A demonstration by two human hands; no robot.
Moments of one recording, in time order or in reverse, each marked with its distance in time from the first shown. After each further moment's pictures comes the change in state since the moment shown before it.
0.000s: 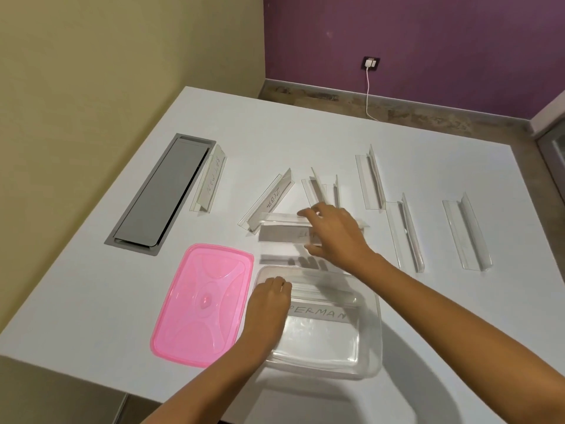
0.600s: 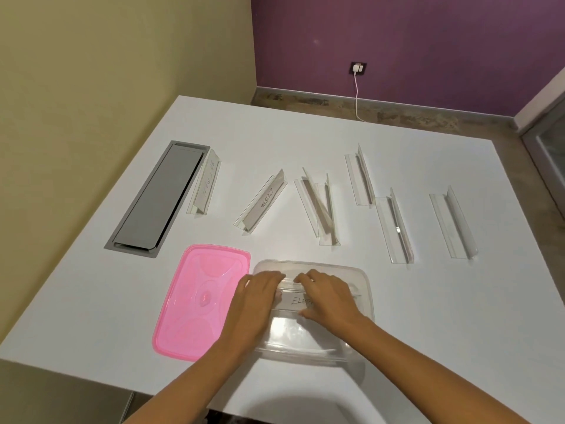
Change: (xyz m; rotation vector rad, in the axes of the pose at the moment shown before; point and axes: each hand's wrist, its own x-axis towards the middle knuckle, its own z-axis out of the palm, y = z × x) left_hand -0.027 -0.017 -0.022 -0.267 0.145 0.104; right_hand -0.092 -0.054 0.046 0.090 -0.277 0.151
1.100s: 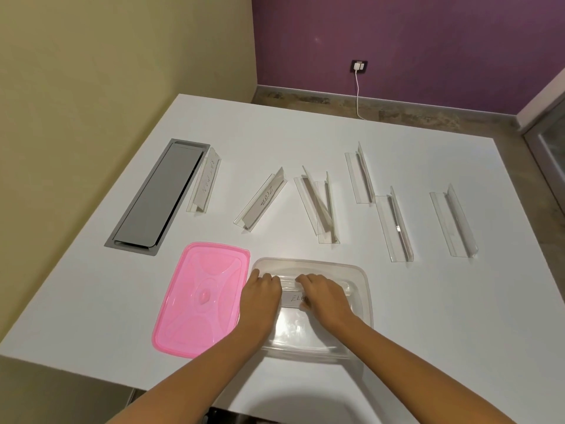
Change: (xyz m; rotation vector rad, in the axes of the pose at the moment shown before) left_hand 0.022 0.013 0.016 0.407 -0.333 -0.090; right_hand 0.012 0.010 0.034 0.065 0.003 0.024
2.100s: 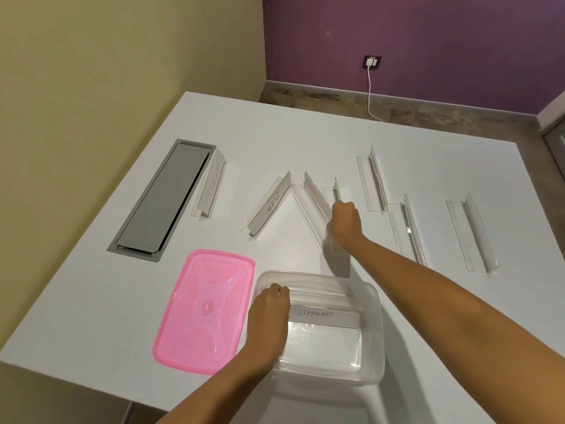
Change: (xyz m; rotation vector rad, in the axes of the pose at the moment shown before) left_hand 0.010 0.003 0.015 -0.258 0.113 -0.163; right_hand 0.144 0.059 -0.083 0.235 0.282 0.447
